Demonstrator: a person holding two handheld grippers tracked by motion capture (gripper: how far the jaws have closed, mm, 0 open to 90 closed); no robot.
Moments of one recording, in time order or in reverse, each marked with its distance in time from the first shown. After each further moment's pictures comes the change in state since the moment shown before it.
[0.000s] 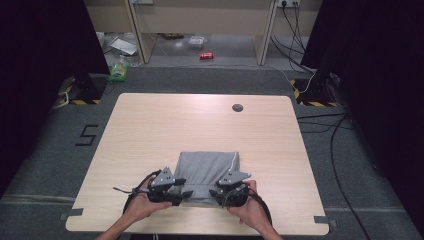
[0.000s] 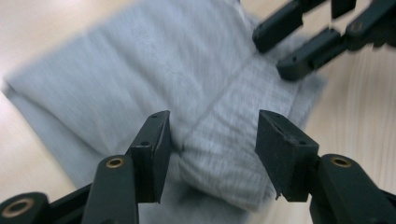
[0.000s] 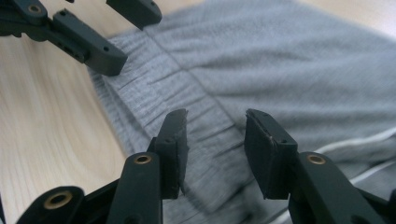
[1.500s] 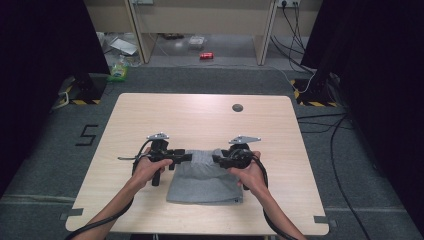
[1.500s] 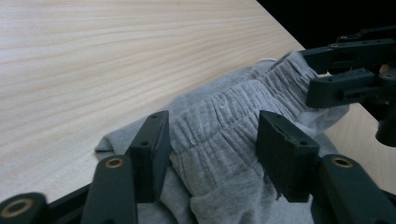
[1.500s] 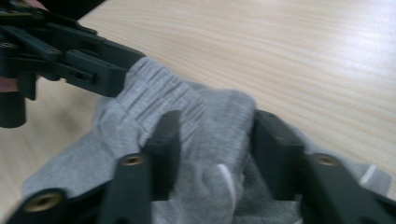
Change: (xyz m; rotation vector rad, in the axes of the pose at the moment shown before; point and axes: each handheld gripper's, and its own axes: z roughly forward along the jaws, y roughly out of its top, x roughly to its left) left arm 0.100 0.053 0.022 -0.097 -0.088 -0.421; right arm -0.082 0.055 0.011 -0.115 0.016 0.289
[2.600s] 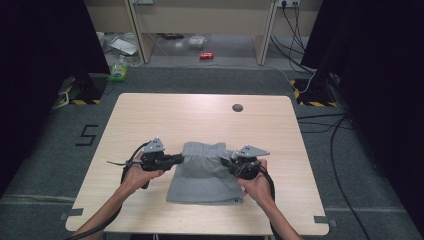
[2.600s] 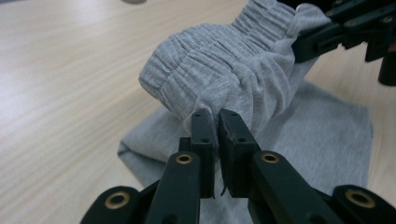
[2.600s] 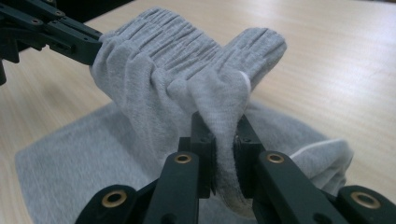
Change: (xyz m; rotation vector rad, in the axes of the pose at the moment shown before) left arm -0.023 -0.013 -0.030 -0.006 0.075 0.331; right arm 0.002 -0.031 -0.018 -0.088 -0.046 -0.126
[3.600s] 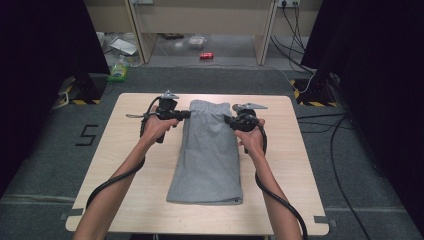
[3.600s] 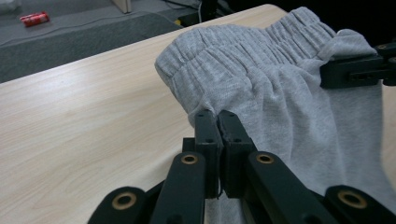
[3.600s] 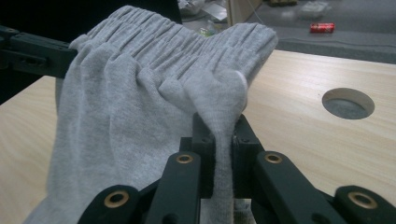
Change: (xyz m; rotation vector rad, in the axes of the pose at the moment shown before) left arm 0.075 0.119 0.050 0.021 0.174 -0.120; right arm -0.084 0.095 0.052 -0.054 -0.117 0.159
